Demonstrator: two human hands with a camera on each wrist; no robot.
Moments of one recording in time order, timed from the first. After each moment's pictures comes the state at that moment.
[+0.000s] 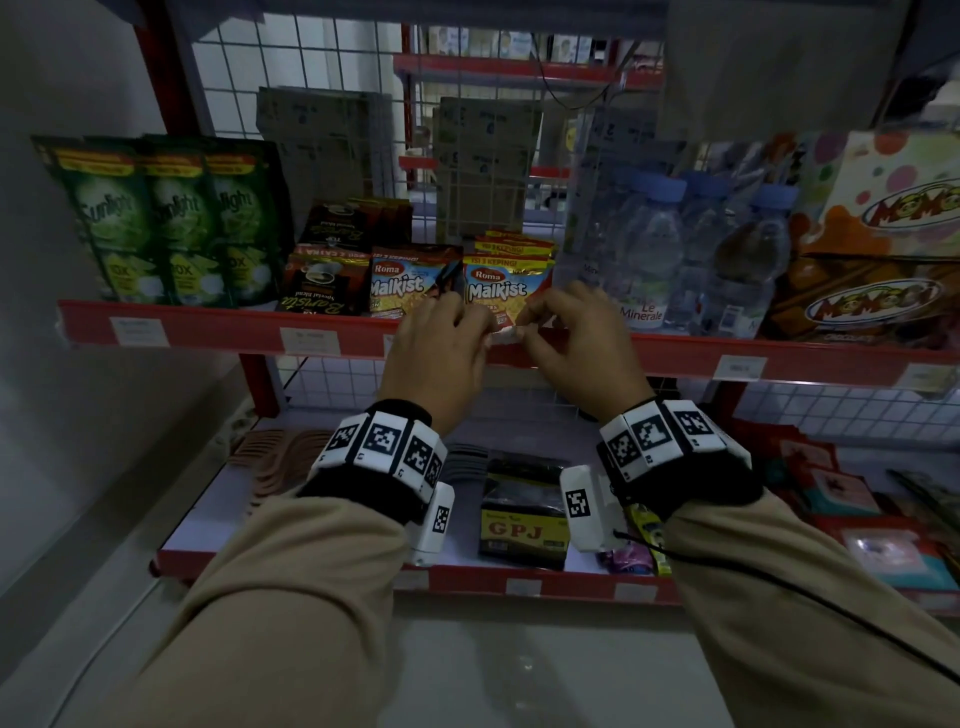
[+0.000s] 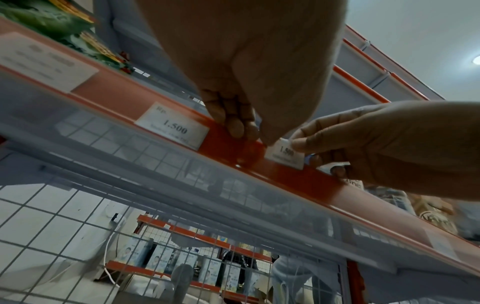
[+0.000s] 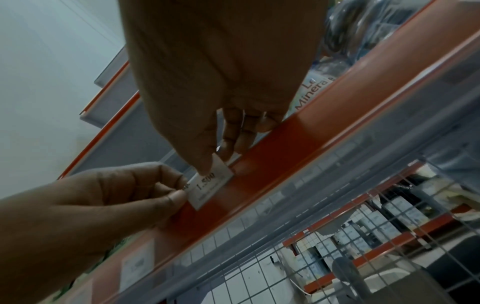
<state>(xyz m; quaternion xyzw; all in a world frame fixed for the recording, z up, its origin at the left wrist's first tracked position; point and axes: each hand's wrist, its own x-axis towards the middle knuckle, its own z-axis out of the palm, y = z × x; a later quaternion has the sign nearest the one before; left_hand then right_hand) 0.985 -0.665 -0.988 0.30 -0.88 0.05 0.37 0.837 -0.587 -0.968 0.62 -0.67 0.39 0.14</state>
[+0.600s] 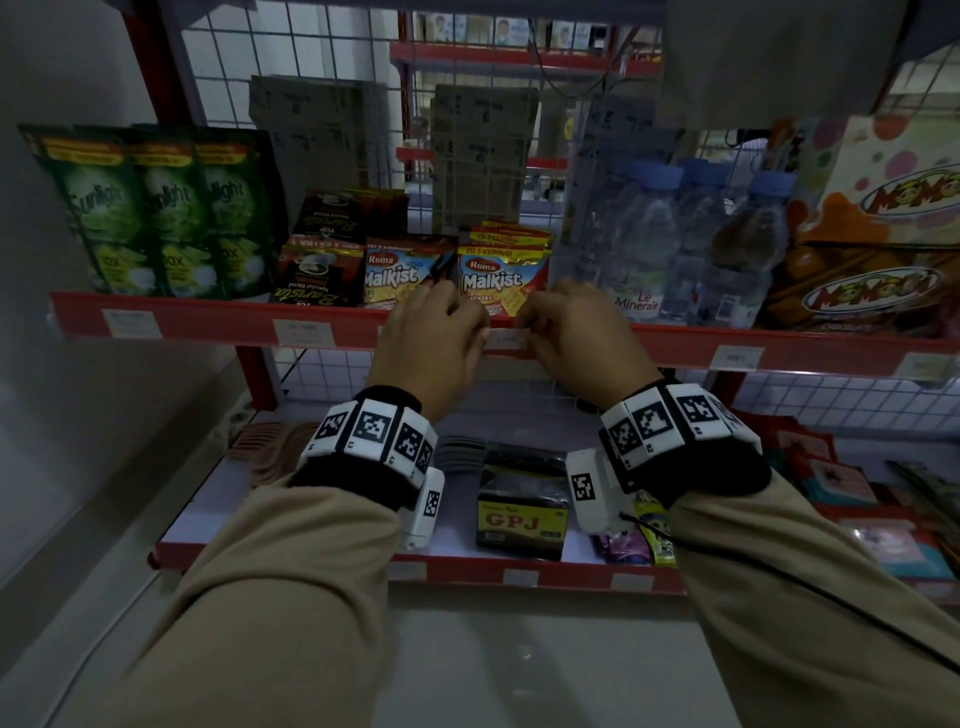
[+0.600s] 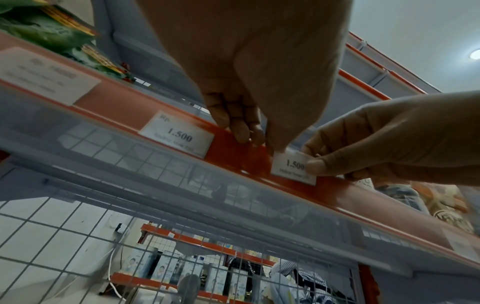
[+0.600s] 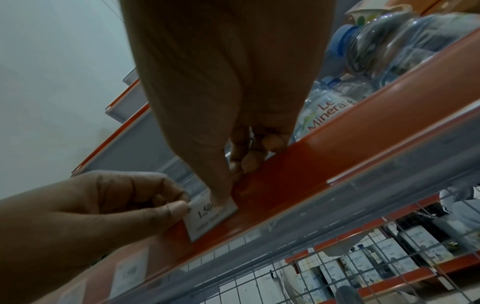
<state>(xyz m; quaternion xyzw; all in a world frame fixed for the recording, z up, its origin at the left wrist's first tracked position) 0.987 -0.669 -0.985 0.28 -0.89 0.07 0.36 0.836 -0.579 -0.957 0.65 -0.70 0.25 0.14</state>
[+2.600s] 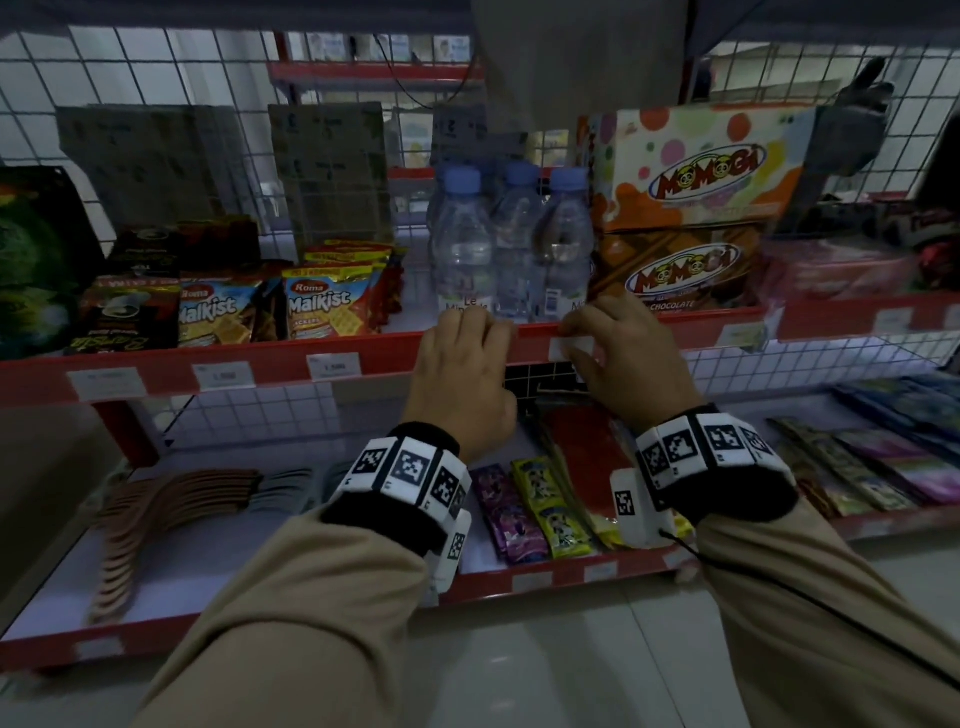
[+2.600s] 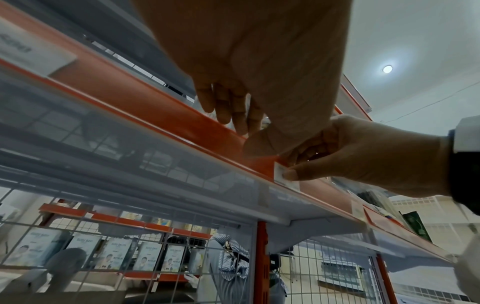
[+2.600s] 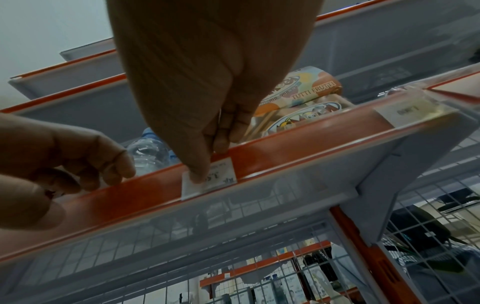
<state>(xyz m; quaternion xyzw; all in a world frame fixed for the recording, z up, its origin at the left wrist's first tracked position) 0.847 -0.569 -0.994 0.22 -0.91 0.10 0.32 0.693 -0.459 -0.978 0.58 -0.73 0.26 0.26</state>
